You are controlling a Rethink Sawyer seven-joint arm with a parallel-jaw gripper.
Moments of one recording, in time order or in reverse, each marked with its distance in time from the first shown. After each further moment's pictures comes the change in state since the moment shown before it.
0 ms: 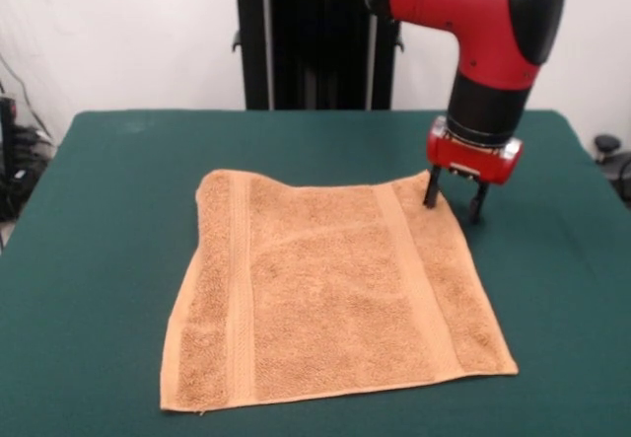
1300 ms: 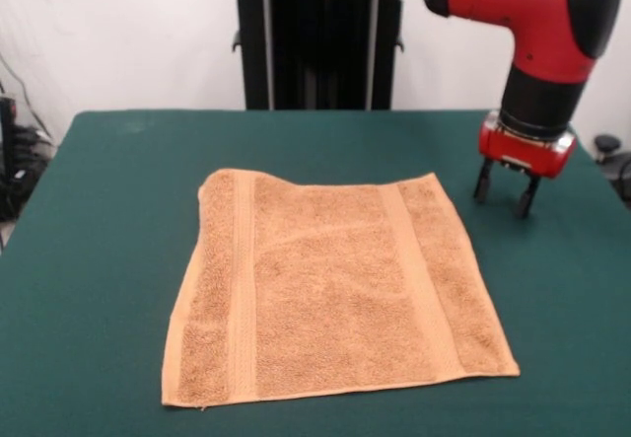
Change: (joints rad) arm 0.118 0.003 0.000 0.016 0.155 0.005 0.057
